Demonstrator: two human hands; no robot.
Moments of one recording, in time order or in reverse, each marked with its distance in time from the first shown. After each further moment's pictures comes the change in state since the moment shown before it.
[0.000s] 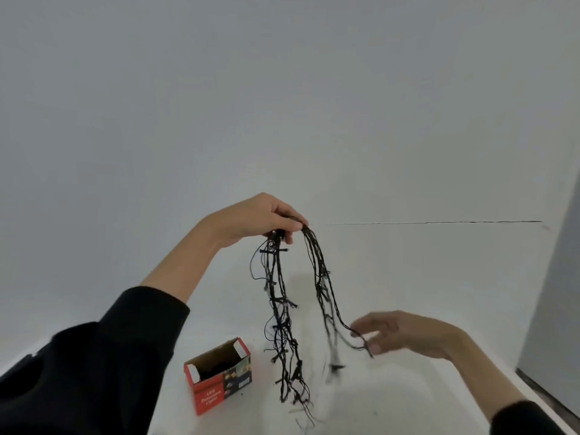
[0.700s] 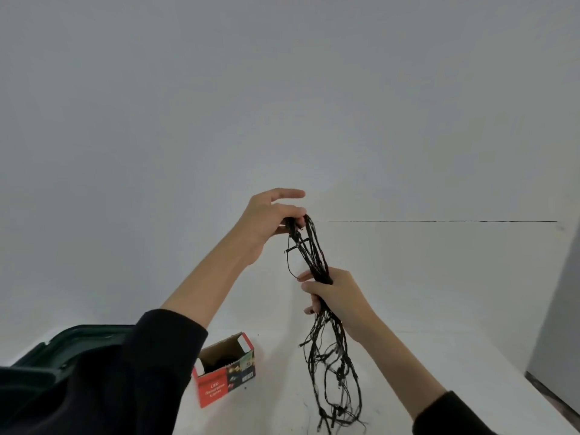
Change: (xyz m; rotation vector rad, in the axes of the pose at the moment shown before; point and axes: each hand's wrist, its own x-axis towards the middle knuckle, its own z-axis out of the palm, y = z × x) left_hand -0.002 -0.004 0.030 -0.539 0.381 0.003; right_hand 0.039 -0.103 0.079 0.358 0.521 -0.322
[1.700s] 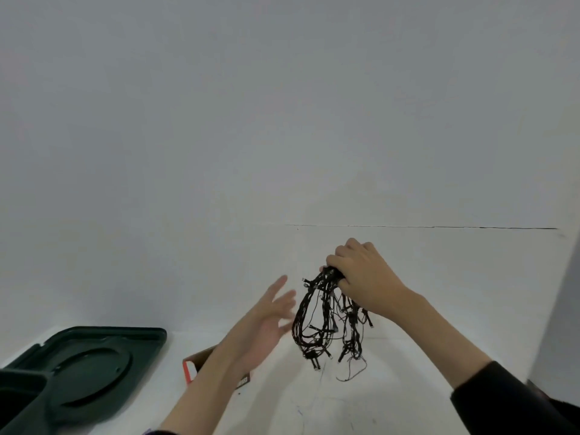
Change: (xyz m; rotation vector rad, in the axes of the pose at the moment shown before) left_hand -0.056 -0.120 0.013 -0.576 -0.223 -0.330; right_hand 0.018 -0.029 -0.056 -1.417 -0.034 -0.638
